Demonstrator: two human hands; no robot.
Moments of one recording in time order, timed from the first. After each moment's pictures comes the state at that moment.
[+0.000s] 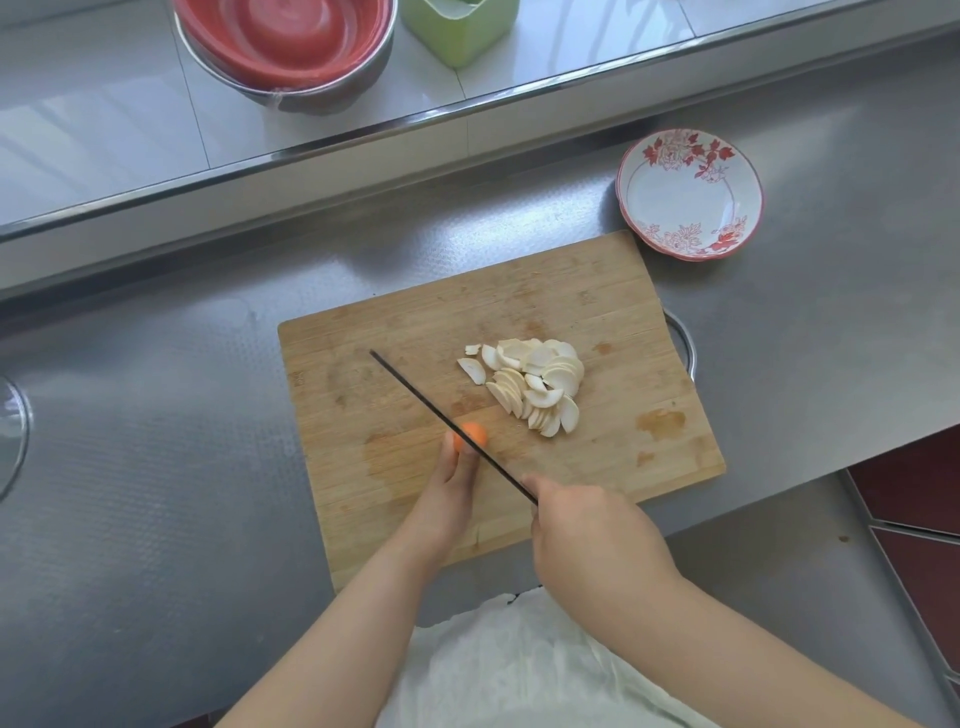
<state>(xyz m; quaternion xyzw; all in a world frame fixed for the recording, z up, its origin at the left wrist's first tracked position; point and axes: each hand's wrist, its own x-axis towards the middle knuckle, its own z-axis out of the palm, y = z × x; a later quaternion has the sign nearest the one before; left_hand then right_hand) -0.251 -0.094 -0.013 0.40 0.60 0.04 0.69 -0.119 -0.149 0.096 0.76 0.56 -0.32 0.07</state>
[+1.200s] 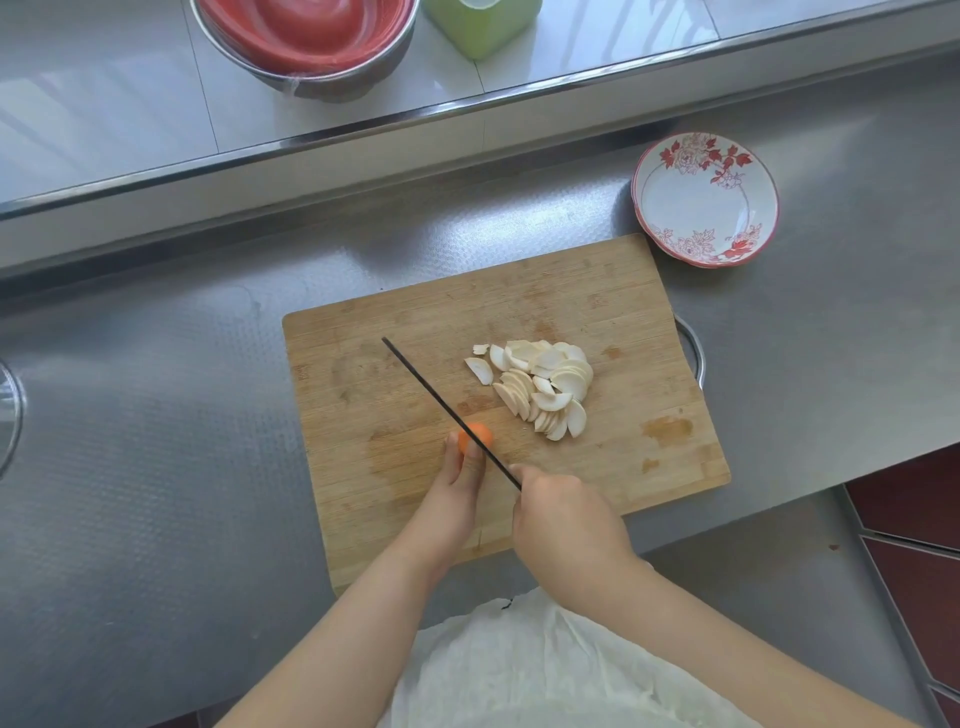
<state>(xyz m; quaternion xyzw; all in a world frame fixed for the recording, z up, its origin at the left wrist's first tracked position) -0.254 -0.097 -0.030 0.37 0.56 0.07 0.74 -0.133 -0.129 0.065 0.77 0.53 -0.35 0.07</state>
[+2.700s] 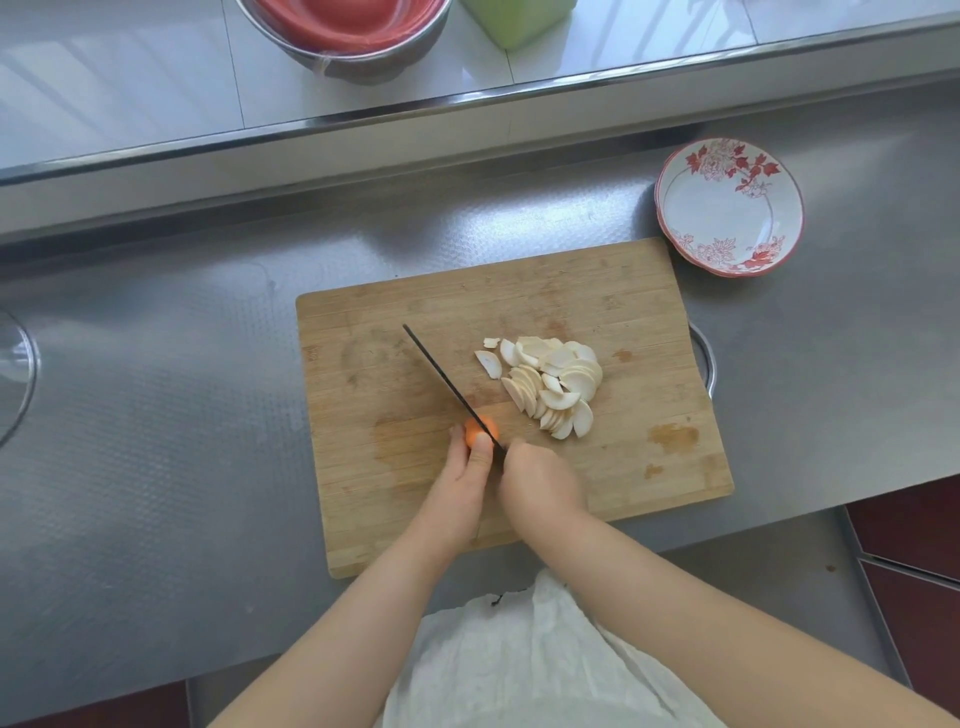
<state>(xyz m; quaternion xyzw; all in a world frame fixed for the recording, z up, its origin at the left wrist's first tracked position) -0.245 -0.100 -0.017 0.39 0.59 0.11 0.70 -0.141 -0.101 0.007 0.78 0.47 -0.39 0.14</state>
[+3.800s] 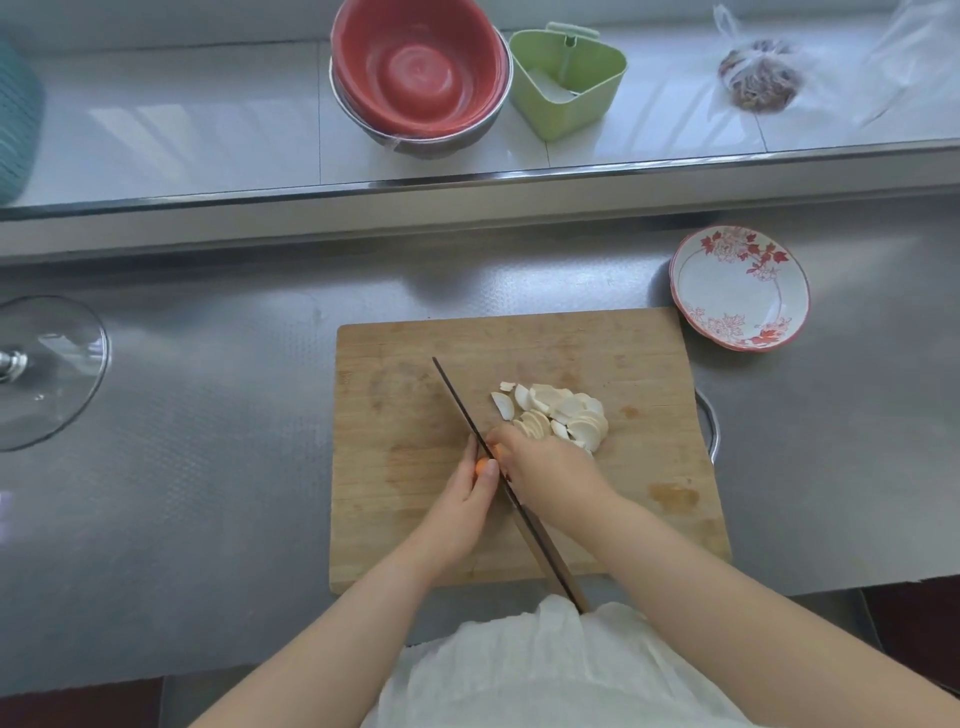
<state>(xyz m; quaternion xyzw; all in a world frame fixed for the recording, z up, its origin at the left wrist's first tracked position) -0.243 -0.091 0.015 0.45 0.57 0.12 0.68 -0.104 -0.072 0.029 0.63 0.72 -0.30 0.05</state>
